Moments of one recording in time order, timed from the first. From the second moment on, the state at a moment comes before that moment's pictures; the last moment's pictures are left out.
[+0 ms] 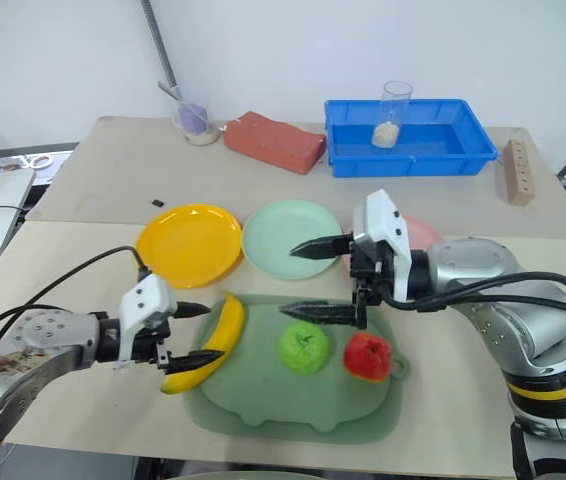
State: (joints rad) left arm -0.06 0.91 -0.08 -0.60 -0.56 0.76 -0.83; right arm -0.47 -0.79 0.04 -0.55 0.81 0.74 1.01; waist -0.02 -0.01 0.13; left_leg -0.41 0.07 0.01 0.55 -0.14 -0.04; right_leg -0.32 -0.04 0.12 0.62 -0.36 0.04
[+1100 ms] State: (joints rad) left arm -0.46 0.79 -0.02 -0.27 -0.39 0.84 -0.72; right arm -0.62 -0.72 0.11 -0.53 0.74 0.75 0.91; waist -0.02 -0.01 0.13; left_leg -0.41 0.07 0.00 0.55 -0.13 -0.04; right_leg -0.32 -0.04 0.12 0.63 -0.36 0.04
